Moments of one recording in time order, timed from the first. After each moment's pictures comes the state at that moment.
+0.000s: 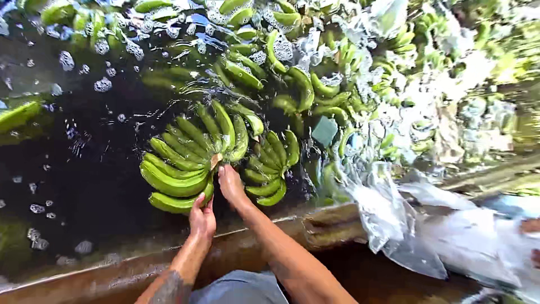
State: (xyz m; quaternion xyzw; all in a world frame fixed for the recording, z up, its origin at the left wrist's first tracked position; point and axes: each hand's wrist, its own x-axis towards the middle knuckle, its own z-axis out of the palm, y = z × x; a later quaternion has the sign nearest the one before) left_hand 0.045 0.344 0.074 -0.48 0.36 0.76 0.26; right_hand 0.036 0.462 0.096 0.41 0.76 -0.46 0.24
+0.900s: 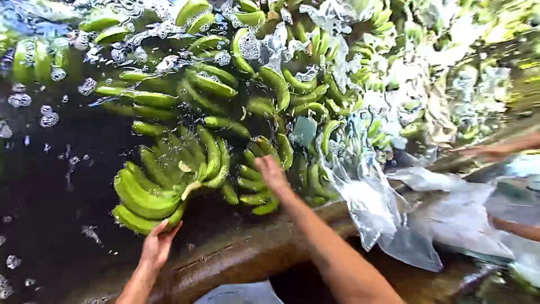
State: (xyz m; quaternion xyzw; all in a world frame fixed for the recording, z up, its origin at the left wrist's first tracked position) left_hand 0.010 0.287 0.028 -0.36 0.51 0.69 0.38; right_hand 0.115 0.652 0.097 0.50 0.75 -0.41 0.14
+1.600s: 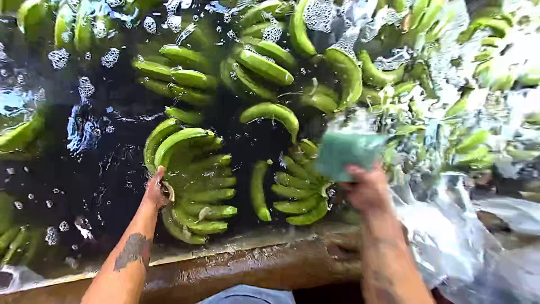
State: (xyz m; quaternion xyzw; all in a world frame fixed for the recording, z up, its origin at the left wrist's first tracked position) left_hand -0.120 0.300 -0.014 -0.29 0.69 0.54 0.39; right_hand 0.145 0.705 0.097 0.55 0.57 -0.61 -0.09
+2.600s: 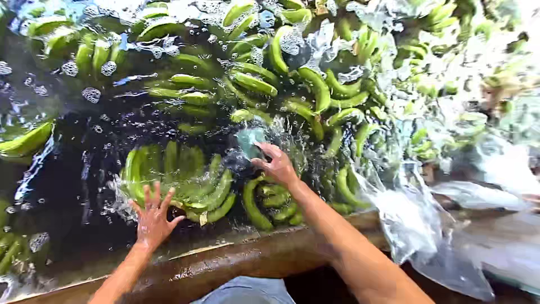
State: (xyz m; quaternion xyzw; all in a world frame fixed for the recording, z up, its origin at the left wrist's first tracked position) left_hand -0.054 0.217 0.024 0.35 0.91 0.18 0.16; right_hand 0.065 0.634 0.063 0.33 0.87 -0.35 0.09
